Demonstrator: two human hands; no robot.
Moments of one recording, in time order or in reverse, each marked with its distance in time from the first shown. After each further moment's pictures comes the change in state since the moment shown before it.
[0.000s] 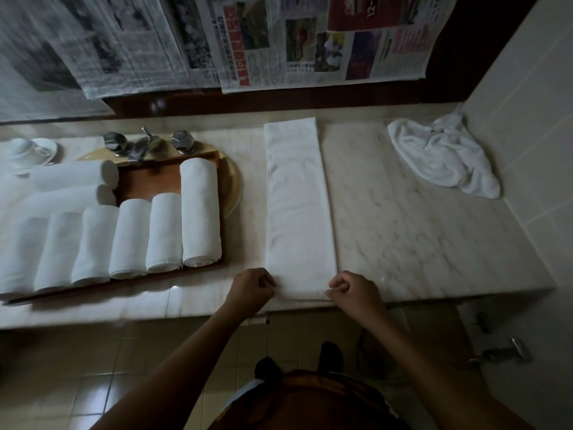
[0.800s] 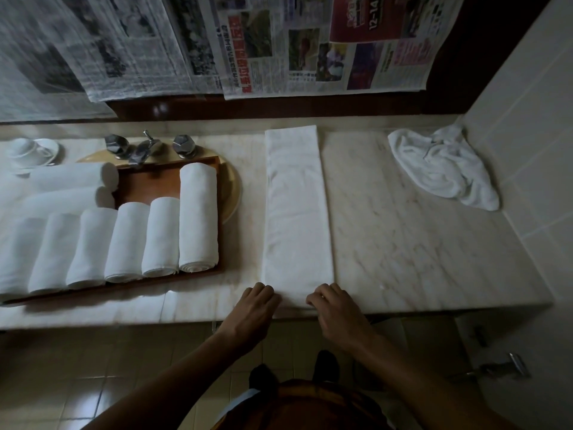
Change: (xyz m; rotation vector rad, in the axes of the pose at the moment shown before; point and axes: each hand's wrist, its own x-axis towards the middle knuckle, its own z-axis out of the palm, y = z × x) left_hand -0.020 -0.021 0.029 0.567 0.066 0.605; right_hand -0.007 0.005 0.025 -0.437 0.004 -0.669
